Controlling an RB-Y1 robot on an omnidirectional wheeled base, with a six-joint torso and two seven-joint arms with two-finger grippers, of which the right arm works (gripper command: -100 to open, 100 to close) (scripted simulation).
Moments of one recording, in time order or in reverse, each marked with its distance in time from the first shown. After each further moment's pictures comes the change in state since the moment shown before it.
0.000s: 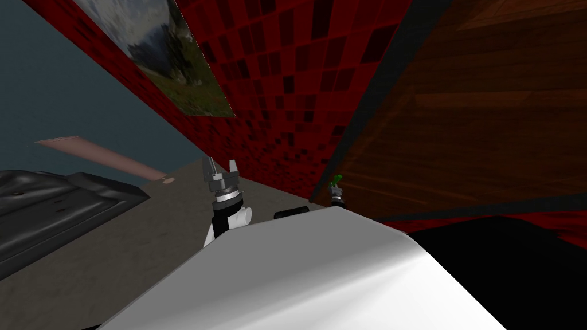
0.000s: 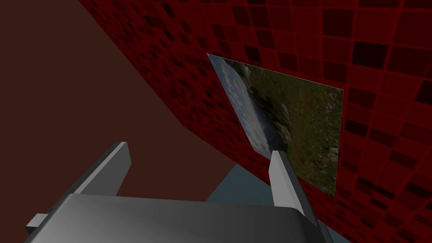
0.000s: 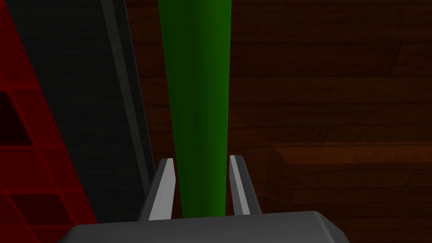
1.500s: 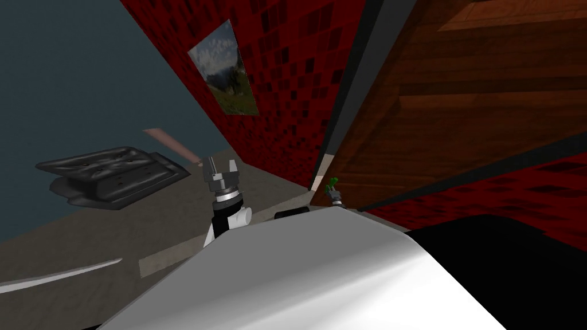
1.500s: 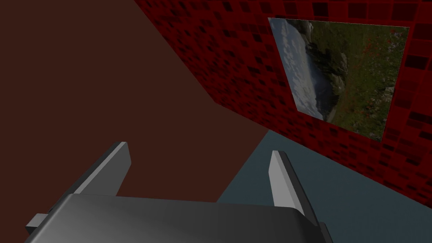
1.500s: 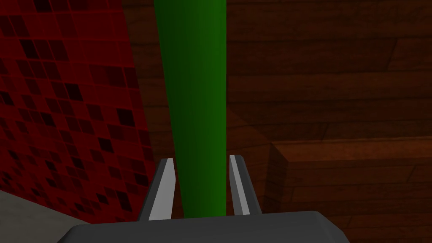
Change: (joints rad) arm 0.066 -0.101 0.173 -0.040 0.090 -0.069 -0.132
